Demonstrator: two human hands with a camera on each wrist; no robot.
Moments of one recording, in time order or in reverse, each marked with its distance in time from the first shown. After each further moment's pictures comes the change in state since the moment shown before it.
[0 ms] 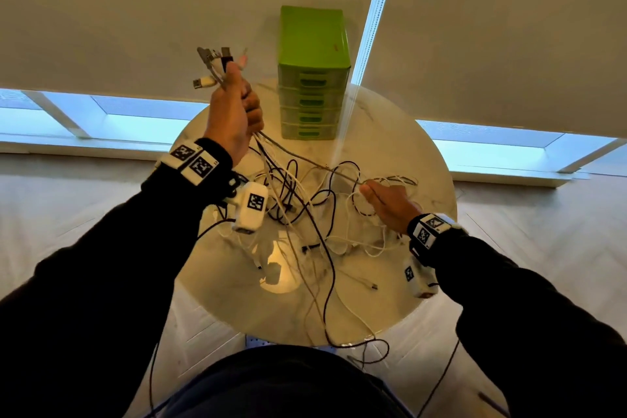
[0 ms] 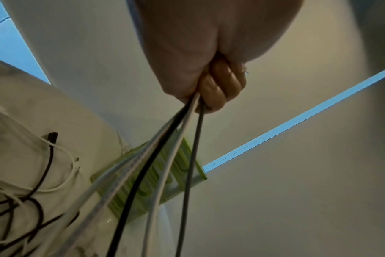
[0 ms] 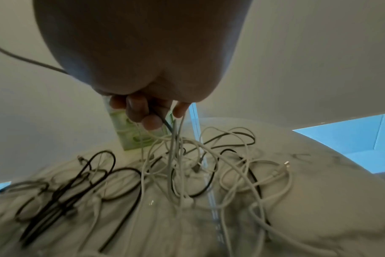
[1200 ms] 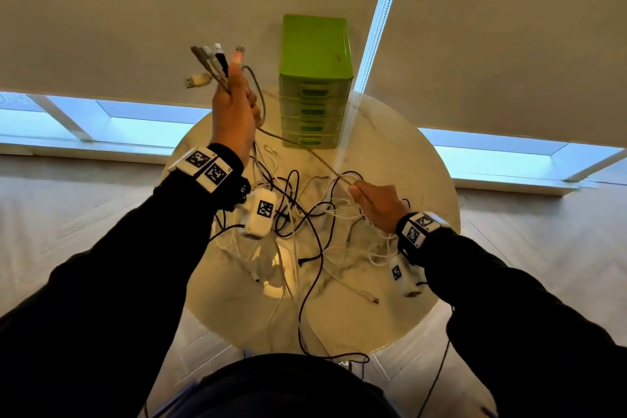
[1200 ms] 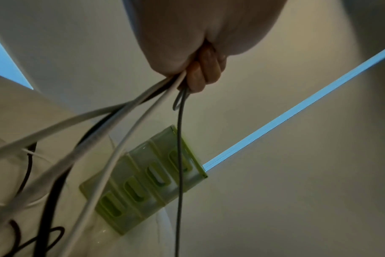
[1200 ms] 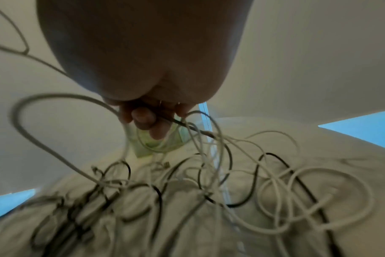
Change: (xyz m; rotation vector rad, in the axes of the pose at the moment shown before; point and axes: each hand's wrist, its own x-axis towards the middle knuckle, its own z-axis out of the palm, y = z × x) left_hand 0.013 0.005 0.018 0.162 0.174 0.144; right_hand 0.029 -0.016 -0.006 -0.009 -0.032 -0.054
